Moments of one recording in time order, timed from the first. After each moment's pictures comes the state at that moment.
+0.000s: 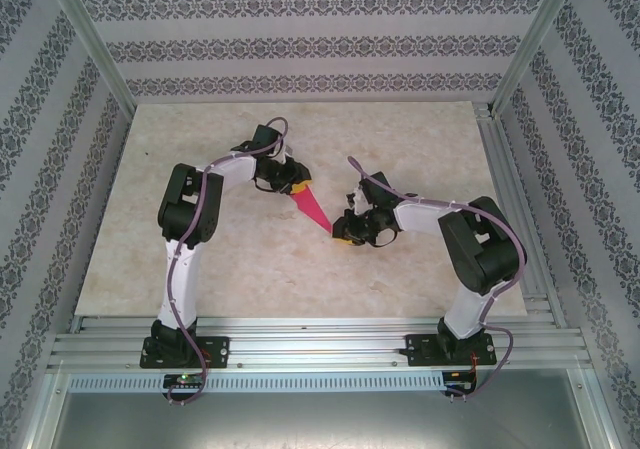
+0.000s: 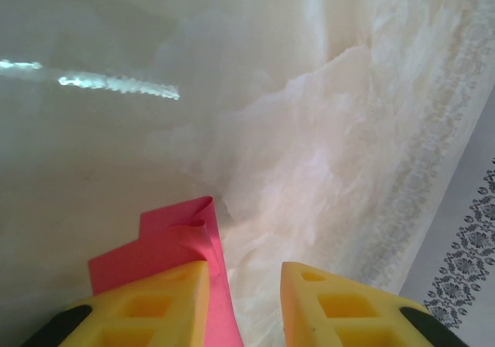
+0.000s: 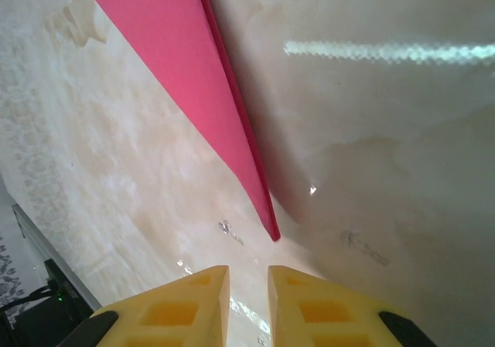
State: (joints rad) left arm -0.32 2.28 1.62 -0.38 0.67 -0.82; right arm 0.47 1.77 0.89 -0.26 -0.61 0.61
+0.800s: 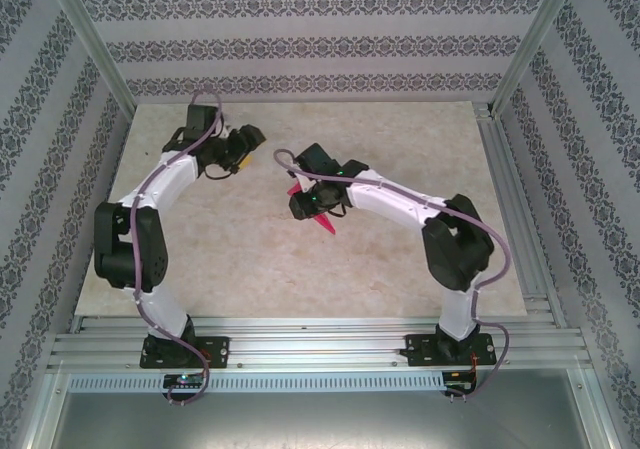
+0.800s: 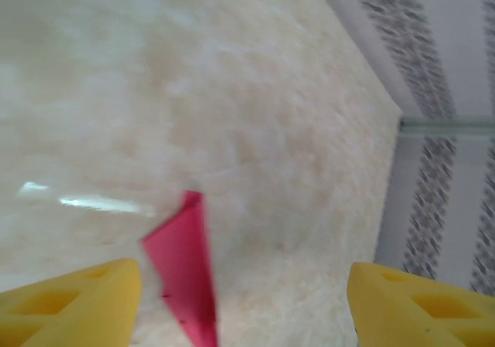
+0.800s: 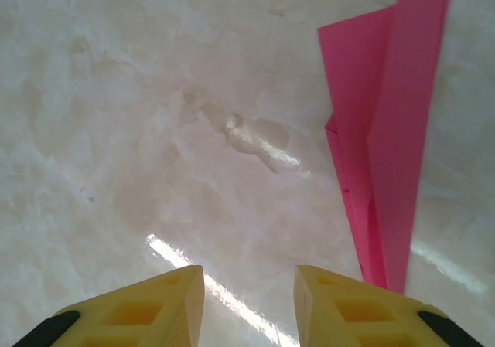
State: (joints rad) left arm -0.10 1.74 1.32 -0.38 0.50 -0.88; right arm 0.76 1.94 1.53 -0.67 -0.13 0.21
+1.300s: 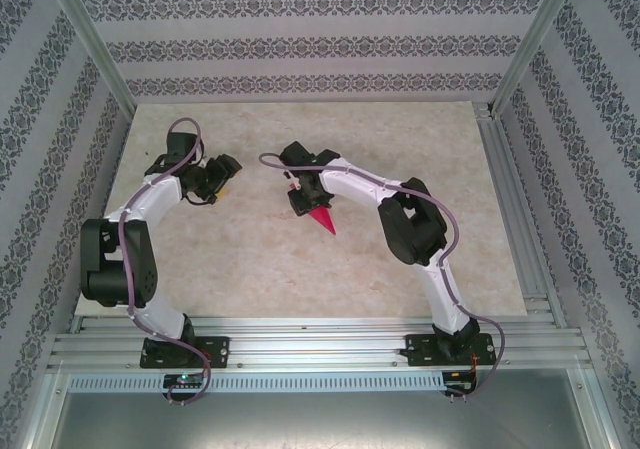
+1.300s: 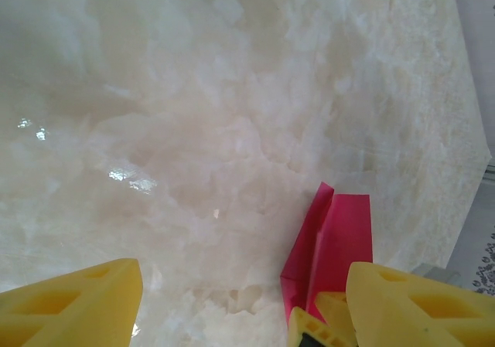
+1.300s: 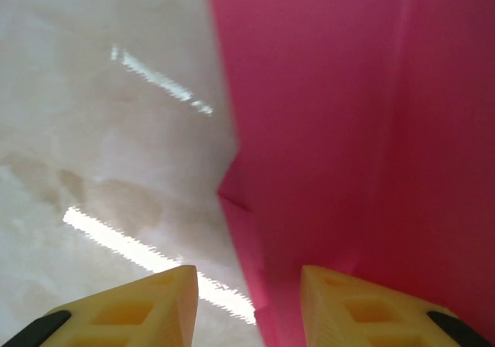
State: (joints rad) left arm -0.01 1.63 1.10 -0.42 0.43 -0.86; right arm 0.71 2.25 1.83 -0.87 0.03 0.16
